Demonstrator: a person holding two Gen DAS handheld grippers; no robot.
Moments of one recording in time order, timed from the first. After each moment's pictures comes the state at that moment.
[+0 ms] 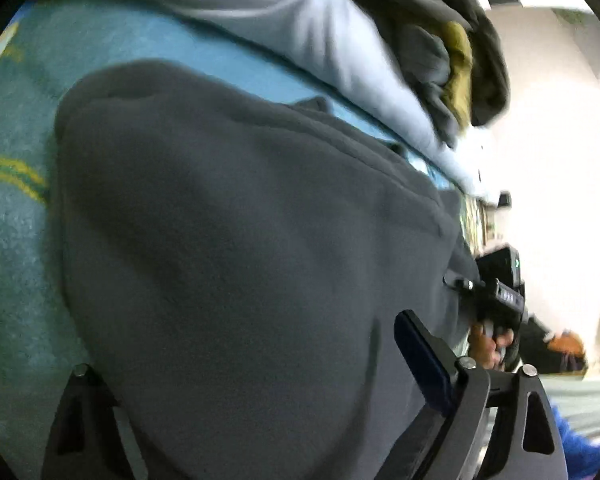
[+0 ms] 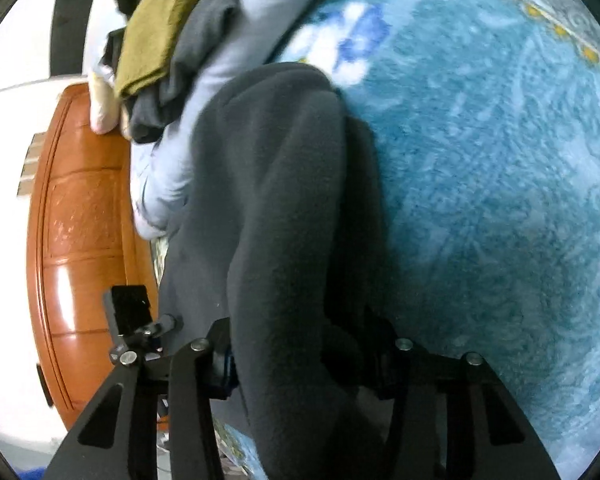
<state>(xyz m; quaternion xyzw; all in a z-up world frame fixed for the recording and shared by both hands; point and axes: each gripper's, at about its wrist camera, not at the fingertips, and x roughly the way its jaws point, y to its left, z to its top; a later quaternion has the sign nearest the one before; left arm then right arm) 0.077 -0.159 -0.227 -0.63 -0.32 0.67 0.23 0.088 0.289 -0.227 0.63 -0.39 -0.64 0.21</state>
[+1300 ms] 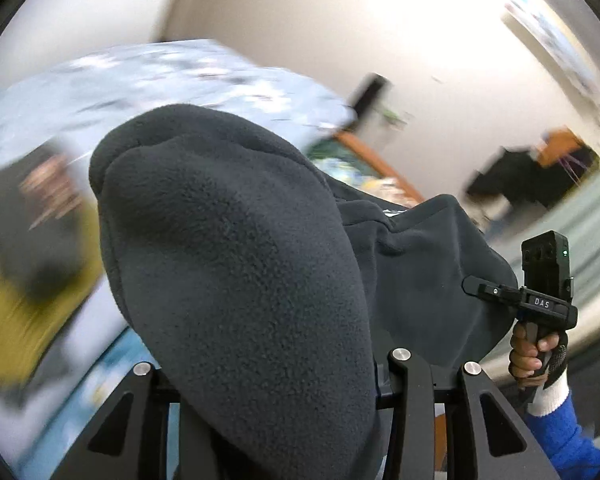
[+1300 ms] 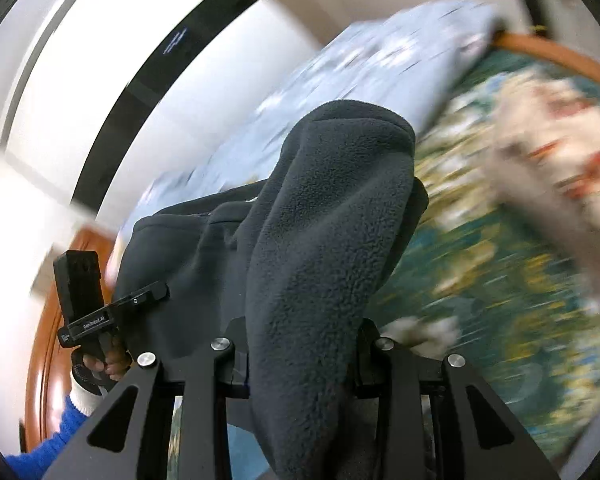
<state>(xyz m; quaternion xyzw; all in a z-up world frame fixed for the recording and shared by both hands) 0.017 0.332 0.094 -0.49 0.00 0.71 0.51 0.286 0.659 0.082 0.37 -0.37 -0.85 -0.01</state>
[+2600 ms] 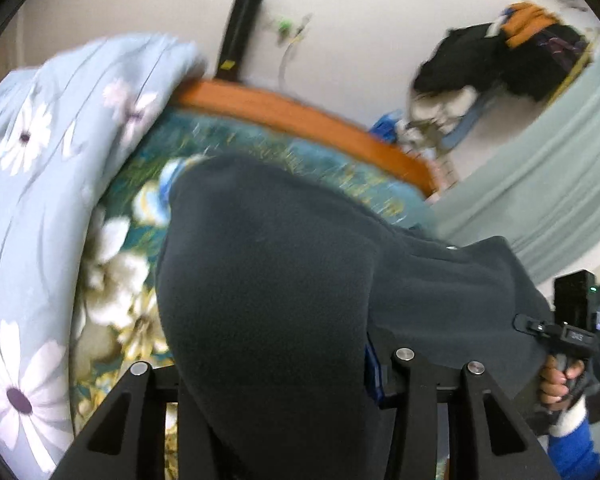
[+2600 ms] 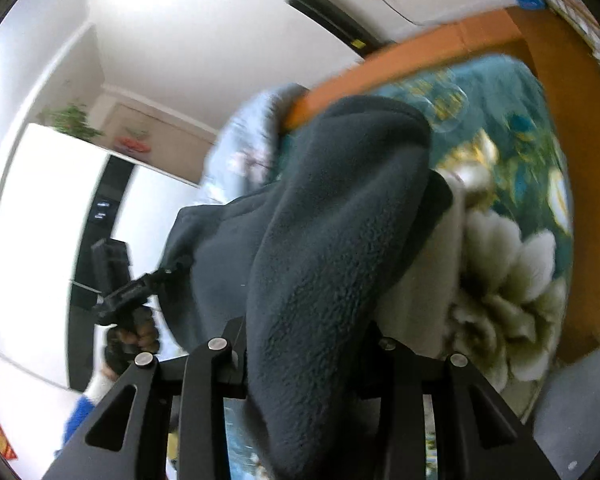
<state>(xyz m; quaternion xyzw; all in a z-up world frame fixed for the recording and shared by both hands) 0.002 0.811 -0.008 -0.50 0.17 0.60 0.60 0.472 0.957 -0.037 0.23 -0.55 -0.78 -0.19</state>
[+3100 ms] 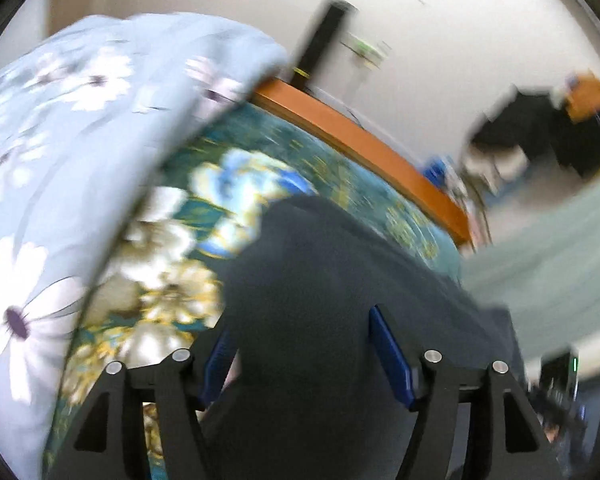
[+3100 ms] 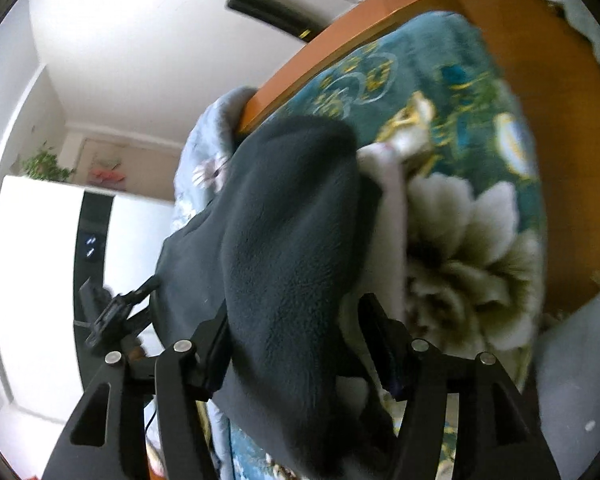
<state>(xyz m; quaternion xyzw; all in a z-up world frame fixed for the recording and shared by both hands) -0.033 0.782 0.010 -0.53 0.08 0.68 0.50 0.503 0.970 -0.052 0.22 -0.61 -0.73 -0.23</state>
